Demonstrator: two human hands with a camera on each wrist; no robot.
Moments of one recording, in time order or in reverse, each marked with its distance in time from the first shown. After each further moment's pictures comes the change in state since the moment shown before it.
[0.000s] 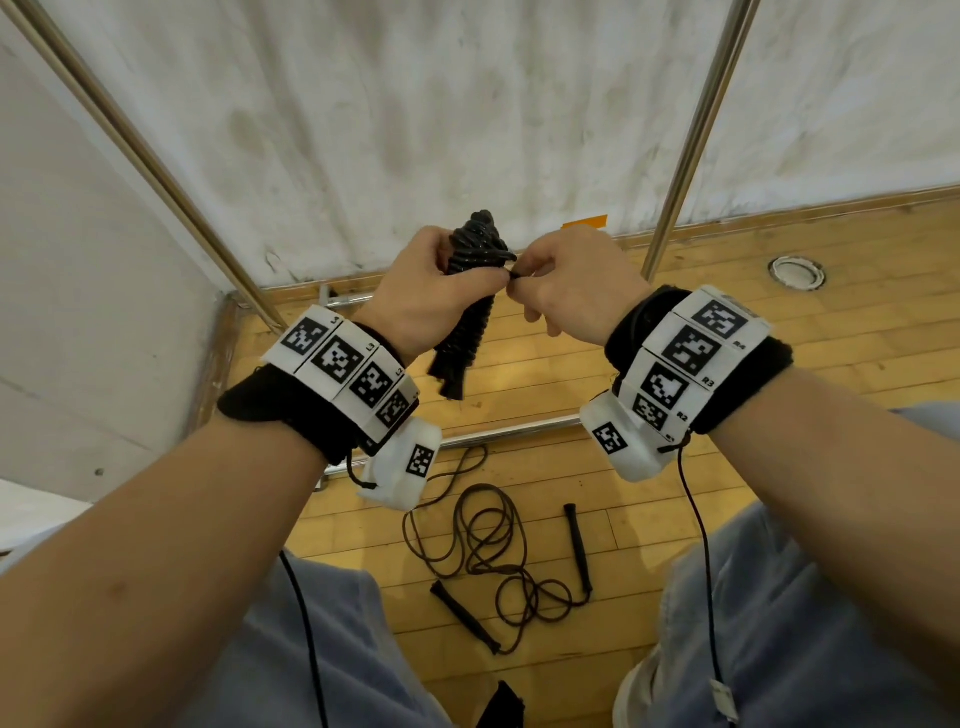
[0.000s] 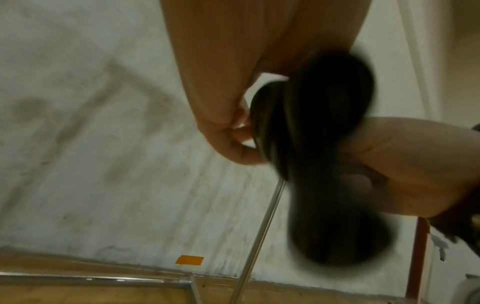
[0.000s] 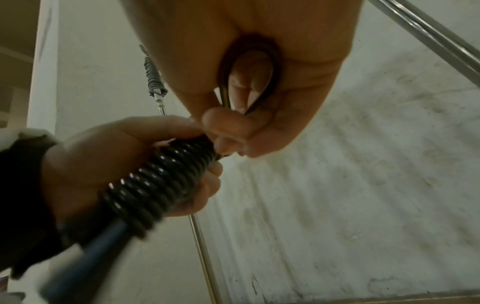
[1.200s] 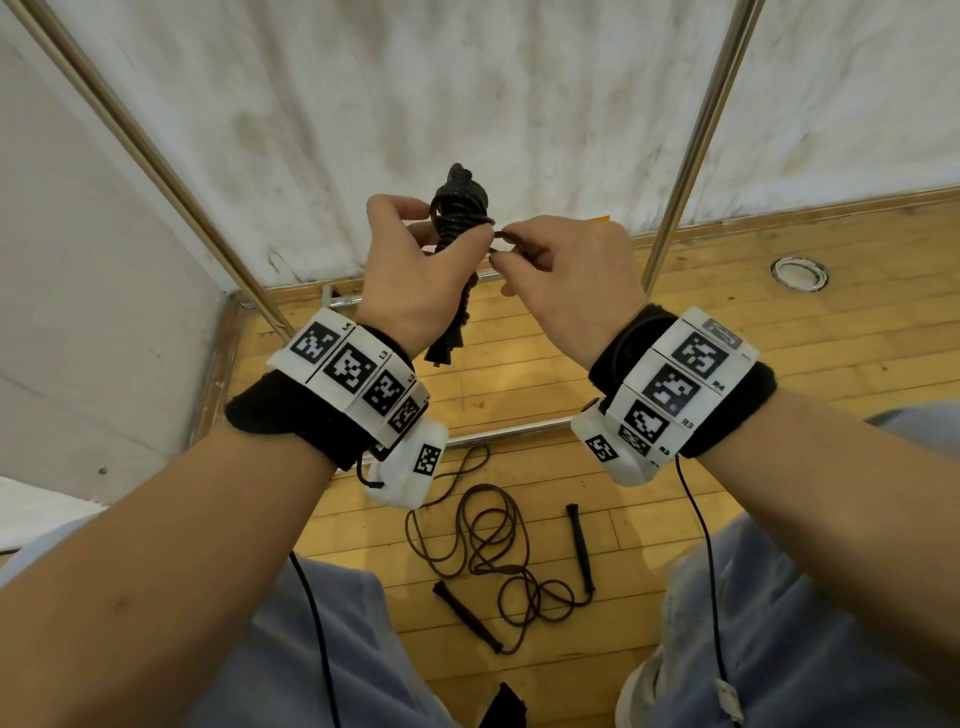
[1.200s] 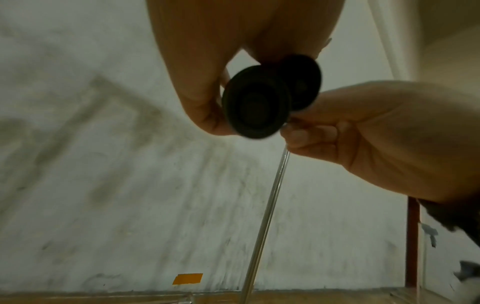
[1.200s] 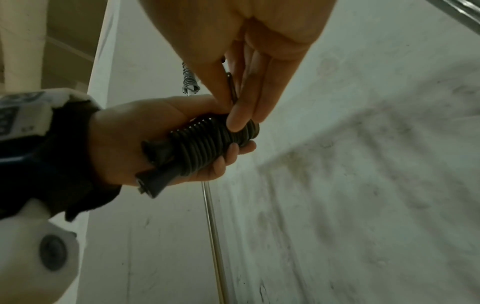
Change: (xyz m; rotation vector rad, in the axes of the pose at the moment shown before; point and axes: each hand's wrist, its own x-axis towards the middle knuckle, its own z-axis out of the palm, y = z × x) left_hand -0.006 0.012 0.000 -0.067 0.288 0.038; right_hand -0.010 -0.011 0.015 0.007 0.329 -0.278
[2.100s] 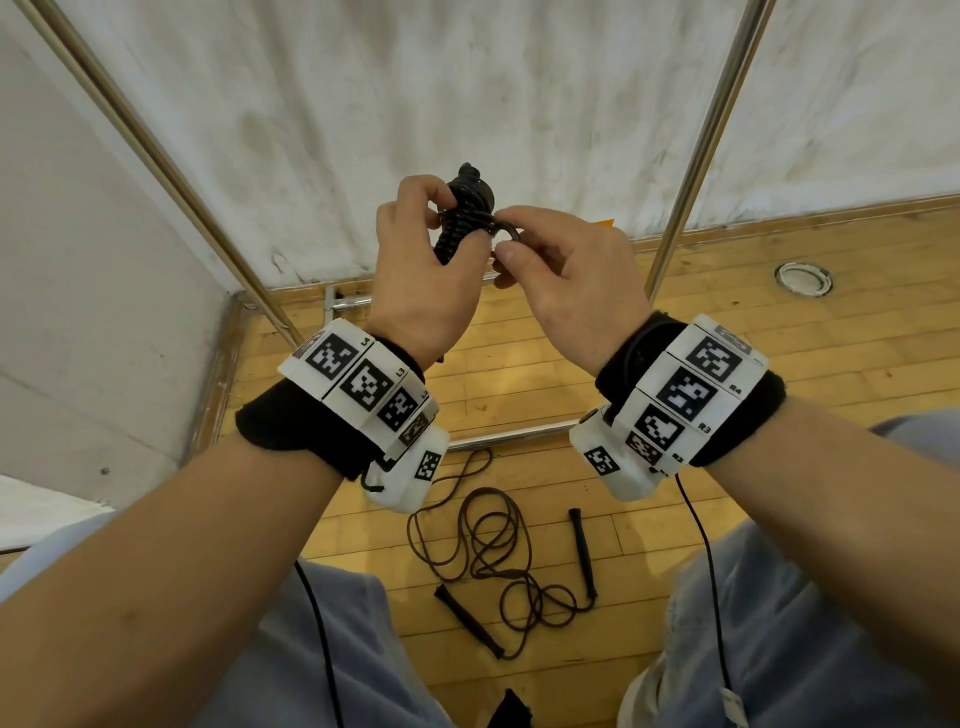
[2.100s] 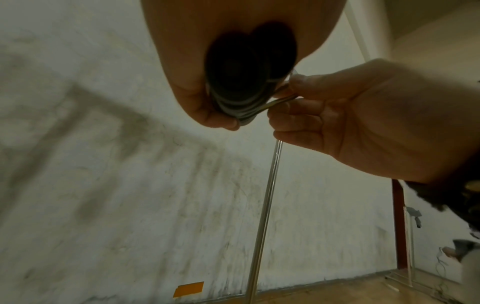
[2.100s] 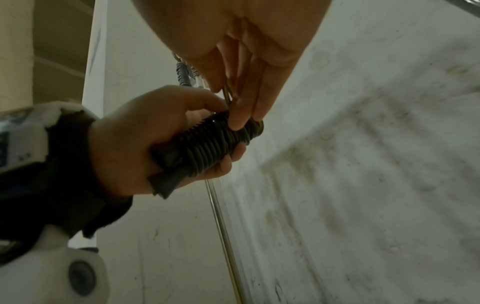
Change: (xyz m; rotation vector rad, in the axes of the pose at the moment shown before) left_hand -0.002 0.003 0.002 0.123 0.004 0.168; right_hand -0.002 -0.003 0.003 0.225 0.028 -0.035
